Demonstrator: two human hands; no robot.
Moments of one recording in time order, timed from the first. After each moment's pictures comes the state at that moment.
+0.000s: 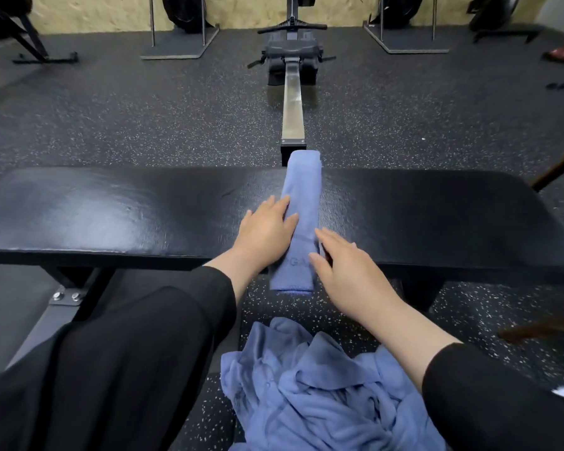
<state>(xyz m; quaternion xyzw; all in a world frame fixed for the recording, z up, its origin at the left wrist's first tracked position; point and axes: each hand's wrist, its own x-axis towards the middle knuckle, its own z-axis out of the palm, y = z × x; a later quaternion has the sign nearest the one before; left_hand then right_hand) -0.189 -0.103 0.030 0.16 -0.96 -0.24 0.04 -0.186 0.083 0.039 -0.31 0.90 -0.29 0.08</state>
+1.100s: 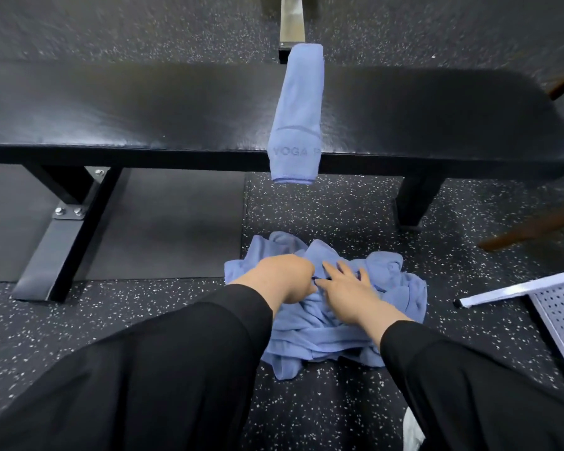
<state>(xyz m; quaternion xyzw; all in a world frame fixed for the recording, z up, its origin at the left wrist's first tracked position) -0.033 0.009 -0.056 0.01 -0.93 -0.09 -0.35 -0.081 0.159 -0.140 -0.35 0.88 0.09 0.32</state>
